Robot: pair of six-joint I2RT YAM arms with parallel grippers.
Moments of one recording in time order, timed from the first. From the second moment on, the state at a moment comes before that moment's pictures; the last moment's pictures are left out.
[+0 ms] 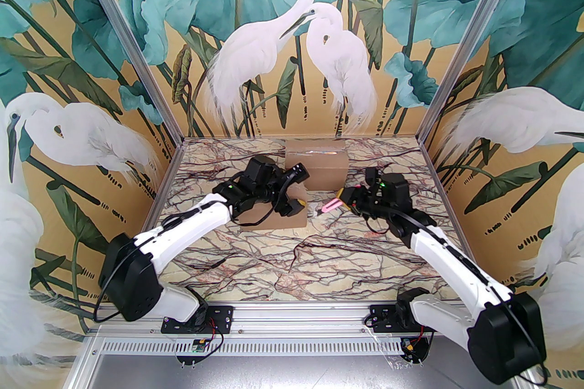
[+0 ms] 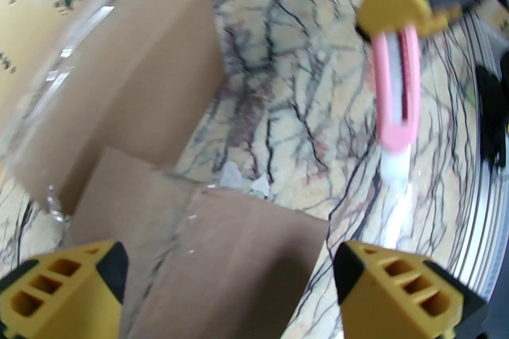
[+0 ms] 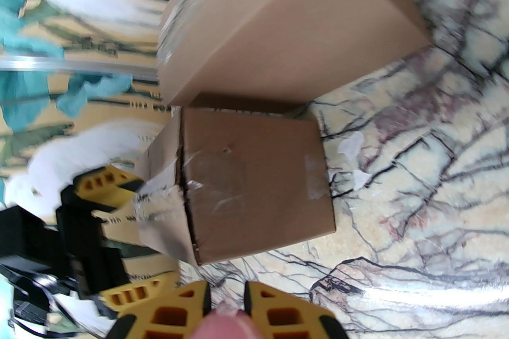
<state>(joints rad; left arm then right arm) -0.62 1.44 1.18 -0.39 0.25 0.33 0.35 1.16 0.78 -0.19 -0.55 0.94</state>
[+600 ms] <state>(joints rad) -0.18 1.63 1.36 -0.59 0.36 -0.09 0.59 1.54 1.10 -0.39 -0.36 0.77</state>
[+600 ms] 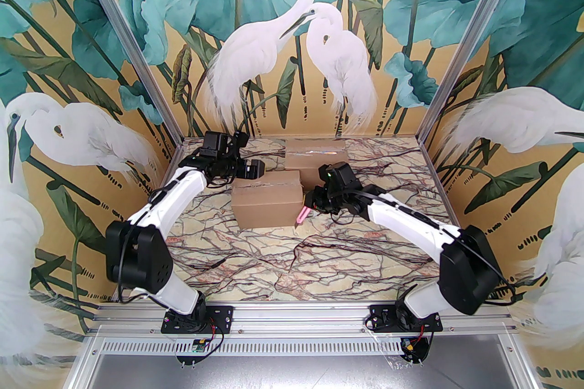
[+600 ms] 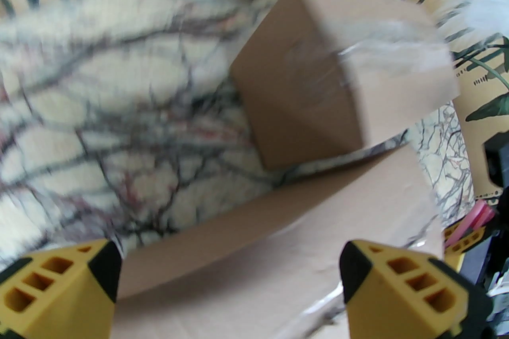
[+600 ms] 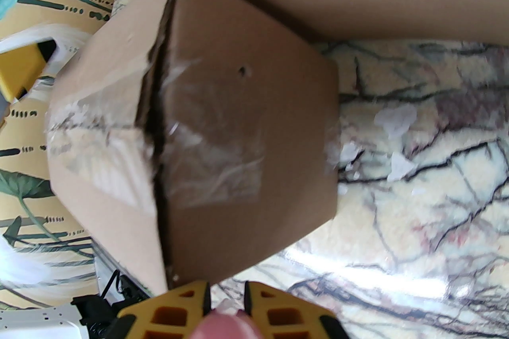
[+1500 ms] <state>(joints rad) -0.16 1.24 0.96 -0.68 0.46 -0.37 0.60 2.01 1.71 -0.58 -0.29 0.59</state>
